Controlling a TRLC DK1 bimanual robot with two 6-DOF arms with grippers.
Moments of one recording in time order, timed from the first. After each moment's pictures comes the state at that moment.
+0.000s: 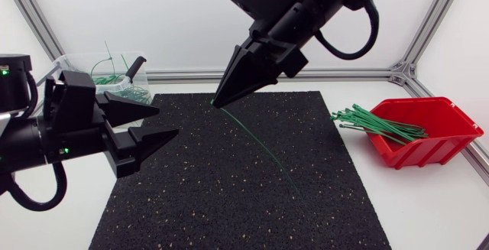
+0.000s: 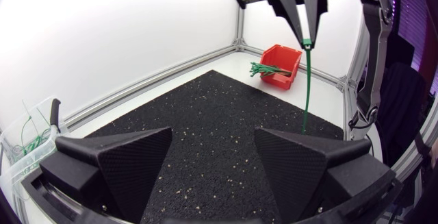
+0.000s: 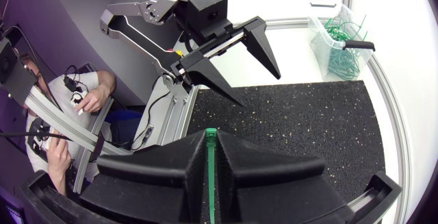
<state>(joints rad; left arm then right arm) -0.27 0.94 0.64 -0.18 0.55 0.25 0.58 1.93 2.02 -1.52 -0.89 -0.96</state>
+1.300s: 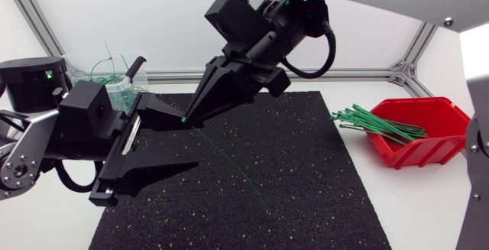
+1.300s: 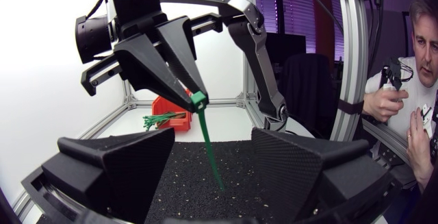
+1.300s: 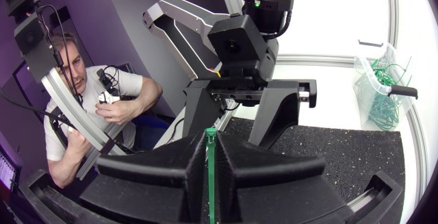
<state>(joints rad) -0.26 1.17 0.59 0.23 1.29 0.38 0.63 2.09 2.07 -1.69 -1.14 -1.33</state>
